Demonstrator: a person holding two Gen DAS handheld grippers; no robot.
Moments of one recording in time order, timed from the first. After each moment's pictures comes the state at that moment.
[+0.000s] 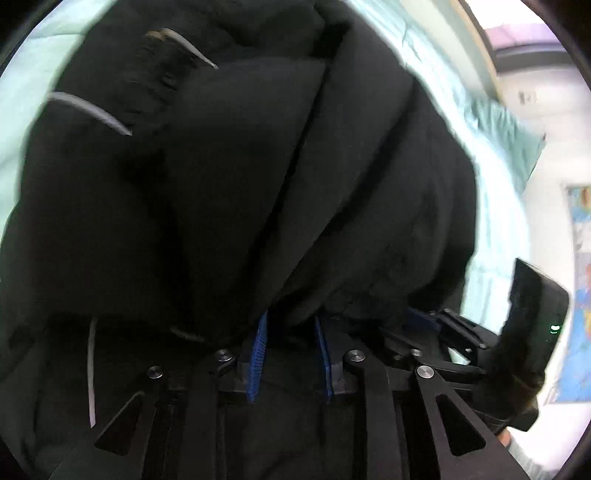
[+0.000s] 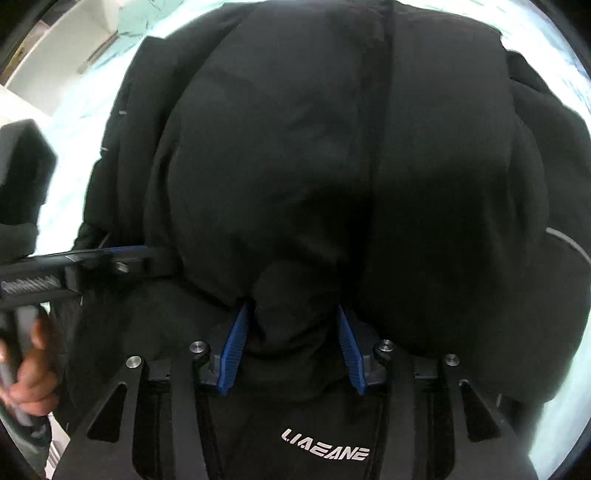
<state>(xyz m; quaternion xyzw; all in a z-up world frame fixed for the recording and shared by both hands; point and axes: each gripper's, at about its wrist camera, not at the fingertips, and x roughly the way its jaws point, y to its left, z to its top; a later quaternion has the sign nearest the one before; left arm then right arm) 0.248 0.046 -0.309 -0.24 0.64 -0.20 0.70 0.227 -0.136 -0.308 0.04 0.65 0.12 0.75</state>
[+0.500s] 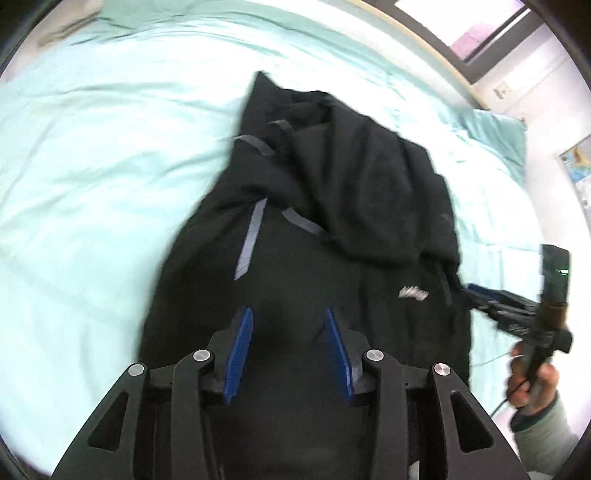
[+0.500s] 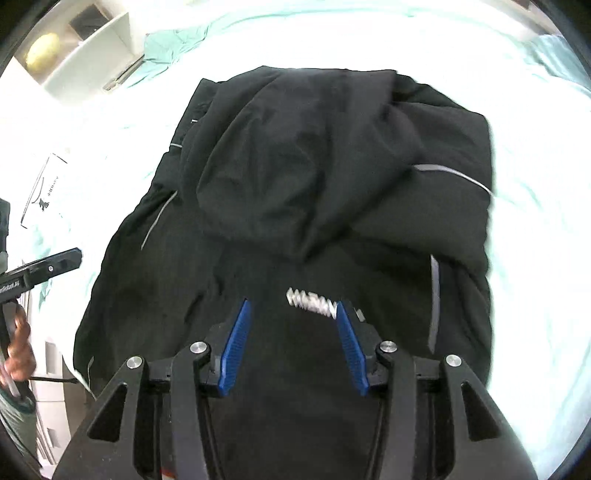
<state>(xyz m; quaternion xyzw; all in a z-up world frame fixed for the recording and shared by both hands) 0.082 0.140 -0.194 -0.14 0.57 -0.11 0.80 0.094 -0.159 -0.211 0.06 0.59 0.12 0.80</state>
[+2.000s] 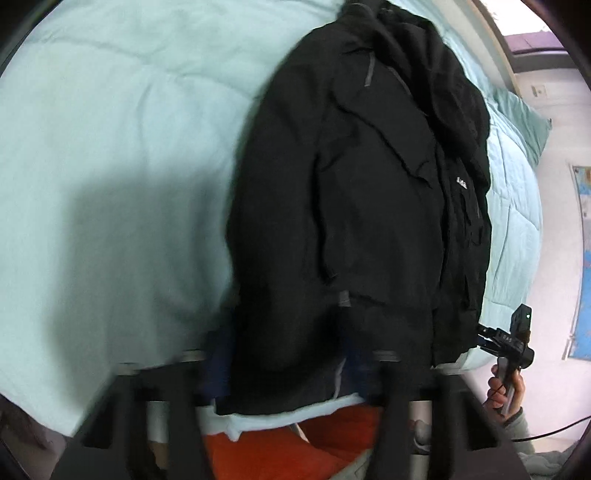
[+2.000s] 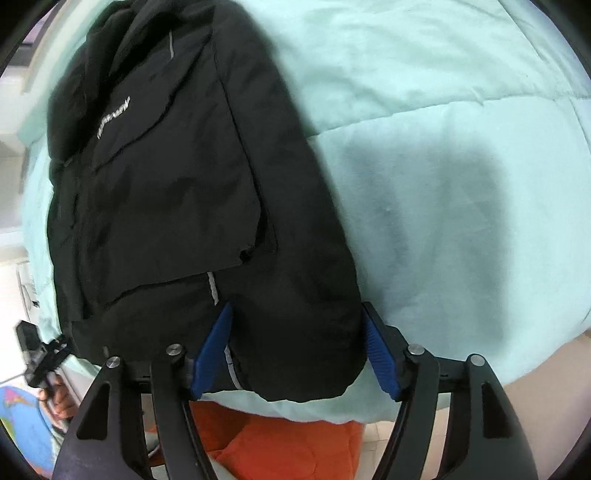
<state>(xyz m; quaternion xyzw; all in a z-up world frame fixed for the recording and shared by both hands) -0.026 0.220 -0.287 -0.22 0.68 -0.14 0.68 -0.138 -0.295 -0.293 0.29 0.69 -0.06 0.66</state>
